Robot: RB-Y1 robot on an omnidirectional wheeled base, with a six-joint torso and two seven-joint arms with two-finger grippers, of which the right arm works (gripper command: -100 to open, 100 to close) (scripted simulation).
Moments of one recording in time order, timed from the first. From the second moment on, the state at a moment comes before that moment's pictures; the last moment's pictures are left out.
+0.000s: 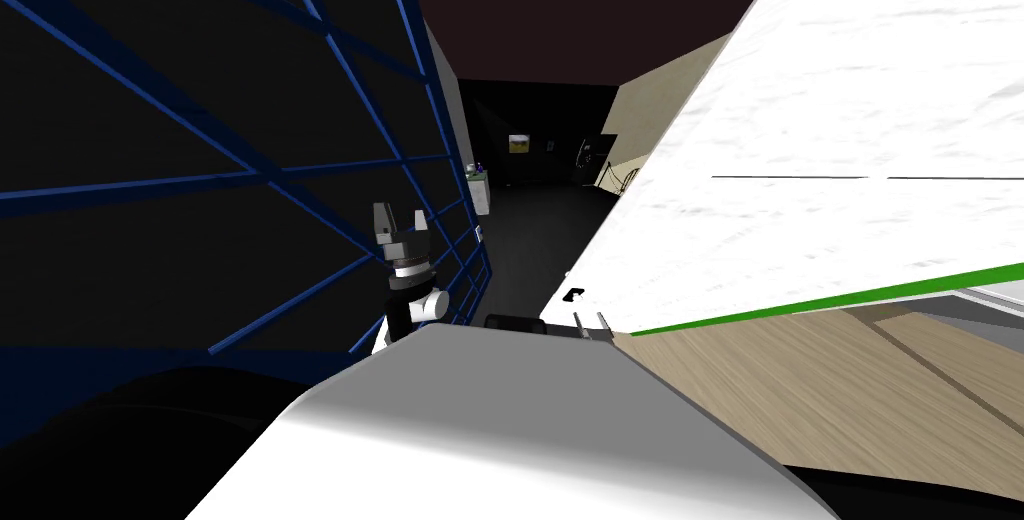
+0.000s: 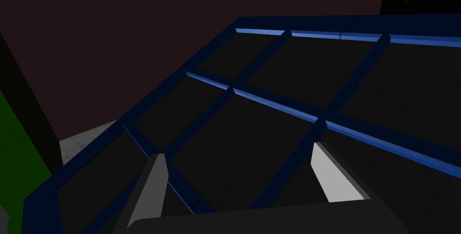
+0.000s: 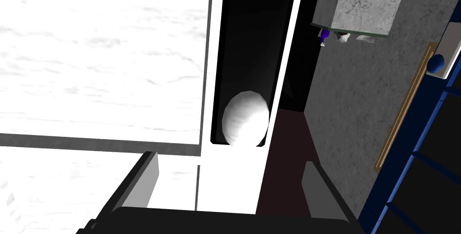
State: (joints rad) arm 0.47 0.00 -0.53 -1.05 0.75 -1.20 0.99
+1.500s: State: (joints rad) arm 0.46 0.01 -0.47 -1.06 0.73 -1.16 1.00
